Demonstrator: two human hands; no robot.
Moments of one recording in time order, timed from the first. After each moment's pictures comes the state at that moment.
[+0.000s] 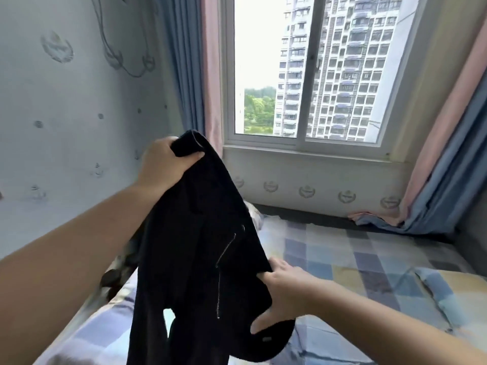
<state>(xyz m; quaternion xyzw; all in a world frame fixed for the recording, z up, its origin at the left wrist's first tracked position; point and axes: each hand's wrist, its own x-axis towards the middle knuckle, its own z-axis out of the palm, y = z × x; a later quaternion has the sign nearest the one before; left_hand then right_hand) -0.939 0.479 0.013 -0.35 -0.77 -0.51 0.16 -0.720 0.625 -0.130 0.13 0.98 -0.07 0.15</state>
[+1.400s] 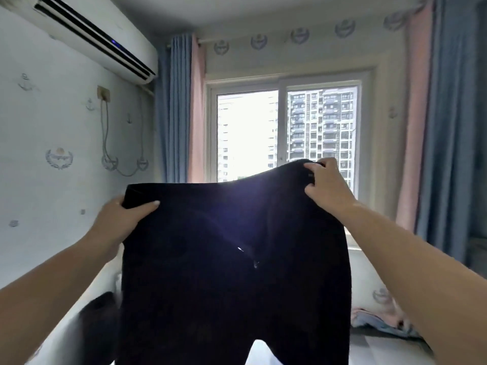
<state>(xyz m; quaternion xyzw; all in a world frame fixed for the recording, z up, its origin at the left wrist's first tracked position) -0.904 0.514 0.118 -0.28 -0.65 -0.70 0.08 -0.696 0.842 0.170 0.22 0.86 -0.08 -0.46</state>
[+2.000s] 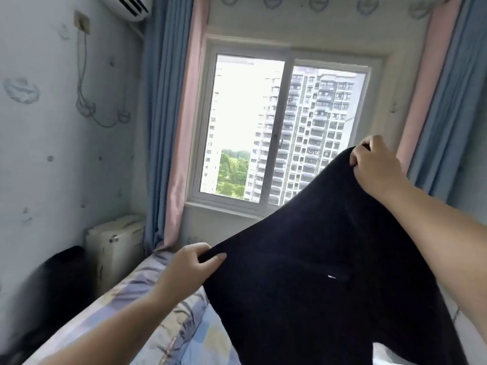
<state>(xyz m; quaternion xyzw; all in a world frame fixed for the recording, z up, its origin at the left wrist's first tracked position) -0.864 0.626 -0.016 -0.44 -0.72 -0.54 -0.01 -0.657 0.906 0.189 0.31 0.82 0.05 -0.47</state>
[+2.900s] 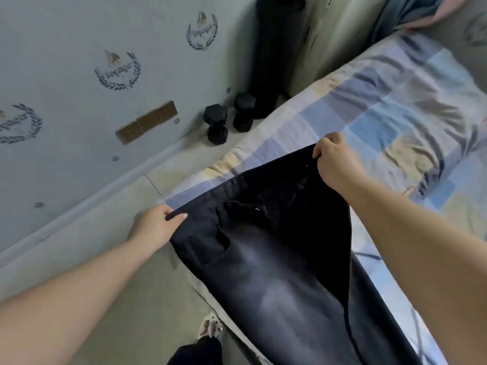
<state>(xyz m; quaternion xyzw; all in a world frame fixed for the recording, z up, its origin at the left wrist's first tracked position) -1.275 0.211 -0.565 0.13 -0.93 -0.25 -0.21 -1.328 0.573 -0.503 0.08 0.99 -0.13 0.04</state>
